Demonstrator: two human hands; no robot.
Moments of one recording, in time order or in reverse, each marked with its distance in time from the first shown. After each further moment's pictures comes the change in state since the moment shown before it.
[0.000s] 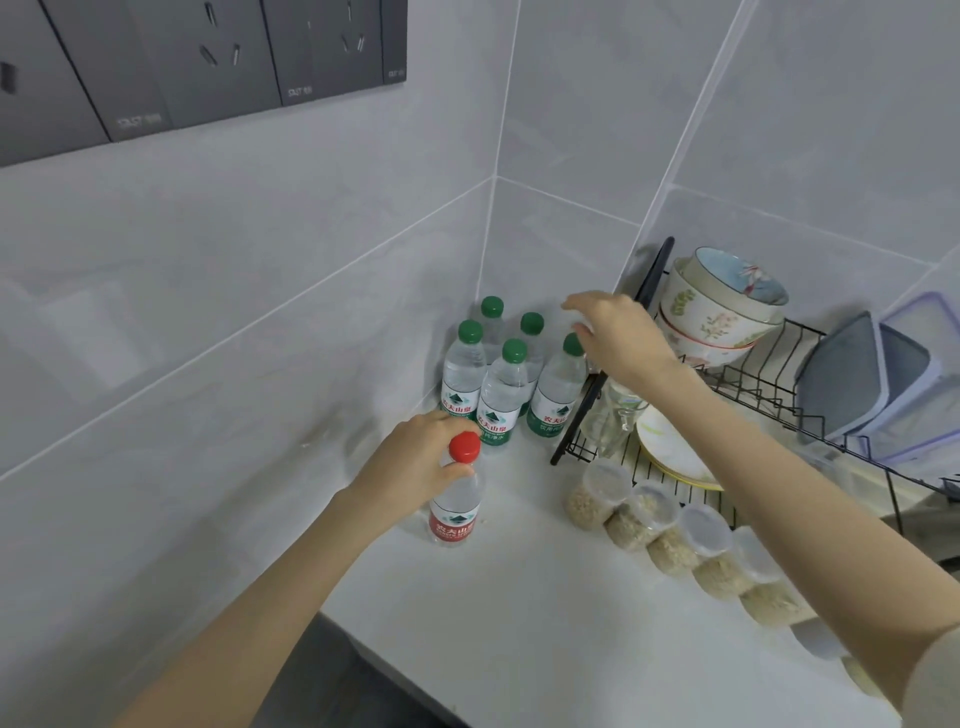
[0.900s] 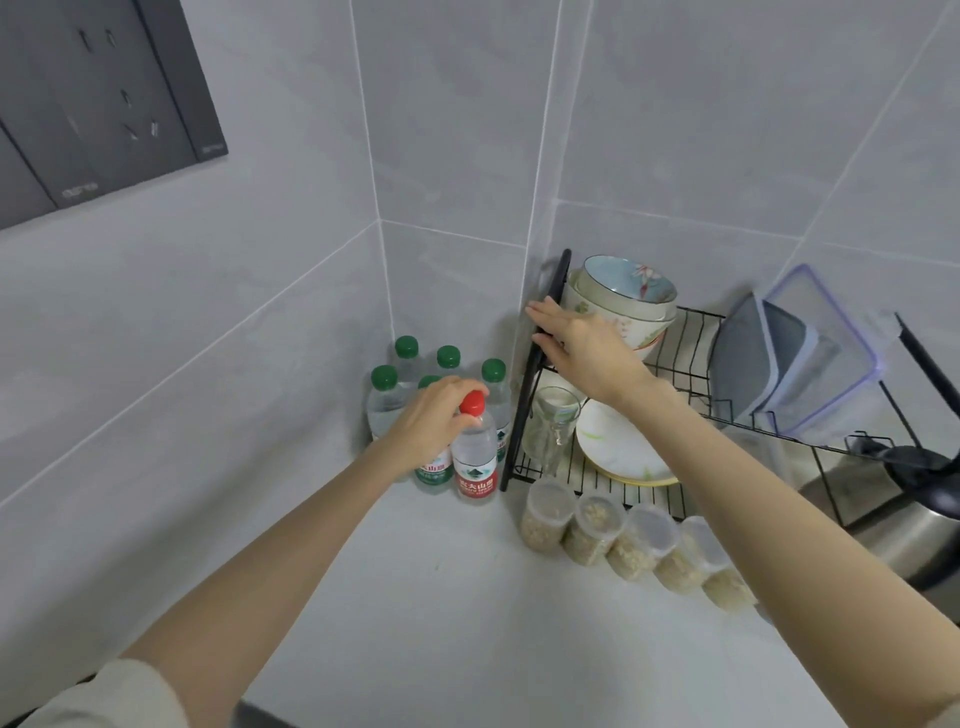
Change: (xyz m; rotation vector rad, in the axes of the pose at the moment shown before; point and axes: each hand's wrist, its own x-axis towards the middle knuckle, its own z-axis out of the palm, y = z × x) left_hand 0.134 0.040 0.034 -0.027 -0.059 0.180; right_hand -0.027 0.058 -0.023 0.145 0.059 -0.004
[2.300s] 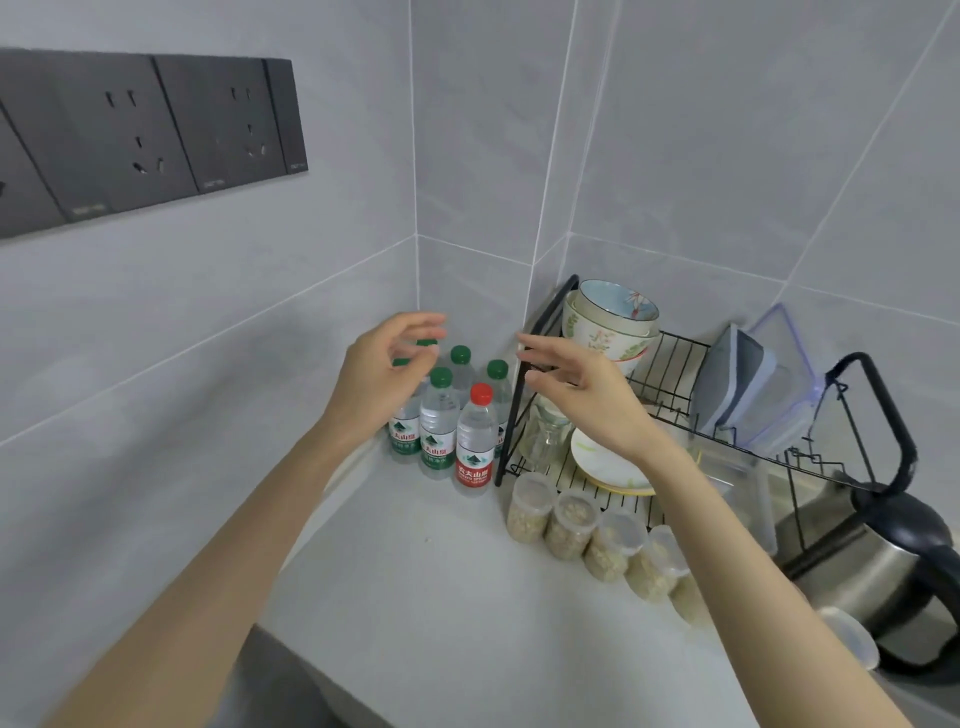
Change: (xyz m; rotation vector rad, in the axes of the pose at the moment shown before) left_hand -0.103 0.098 -0.078 -0.435 0.517 -0.092; right_hand -0.095 -0.057 -0.062 0.708 -0.023 0.110
